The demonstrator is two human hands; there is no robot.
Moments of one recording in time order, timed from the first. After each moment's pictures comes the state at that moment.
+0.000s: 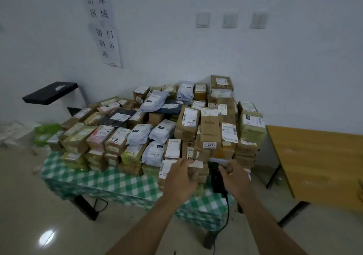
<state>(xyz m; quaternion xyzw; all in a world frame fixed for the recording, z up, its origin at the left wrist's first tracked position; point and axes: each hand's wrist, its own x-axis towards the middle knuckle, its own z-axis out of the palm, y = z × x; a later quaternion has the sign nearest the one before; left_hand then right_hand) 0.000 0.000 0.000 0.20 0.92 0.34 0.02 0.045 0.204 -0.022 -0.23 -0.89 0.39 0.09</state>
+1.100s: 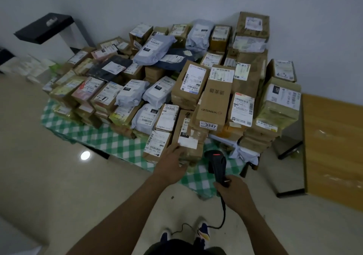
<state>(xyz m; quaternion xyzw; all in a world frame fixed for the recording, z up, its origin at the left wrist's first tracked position) -0.076 0.045 -0.112 0.11 0.94 0.29 0.16 0.023 0.271 -0.121 -0.22 -0.85 0.42 -0.22</state>
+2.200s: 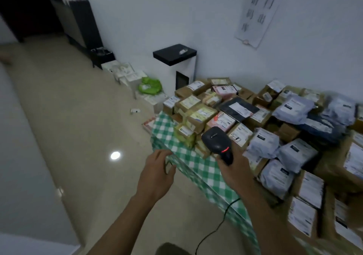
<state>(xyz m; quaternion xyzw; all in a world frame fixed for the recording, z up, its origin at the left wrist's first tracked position) -0.077 -0.471 -0.034 -0.11 0.92 0.35 -0.12 -0.155 -0.235 0.009 0.09 -0.89 0.46 -0.04</state>
